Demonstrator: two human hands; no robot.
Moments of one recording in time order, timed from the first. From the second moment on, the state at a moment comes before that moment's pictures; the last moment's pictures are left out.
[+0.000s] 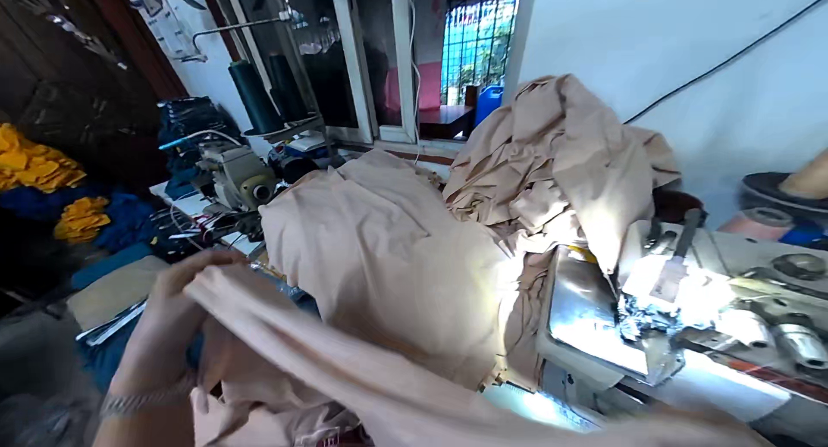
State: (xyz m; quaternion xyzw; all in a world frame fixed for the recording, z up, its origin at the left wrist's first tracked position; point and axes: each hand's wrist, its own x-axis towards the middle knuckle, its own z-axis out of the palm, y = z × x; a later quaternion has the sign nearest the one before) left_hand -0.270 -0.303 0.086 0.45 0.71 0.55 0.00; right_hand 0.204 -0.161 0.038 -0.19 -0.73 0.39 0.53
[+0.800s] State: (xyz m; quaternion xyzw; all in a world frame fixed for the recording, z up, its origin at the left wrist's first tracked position) left_hand -0.124 0.020 -0.029 0.67 0.60 0.34 0.28; right_hand 0.042 -0.052 -0.084 -0.45 -0.69 0.26 0.50
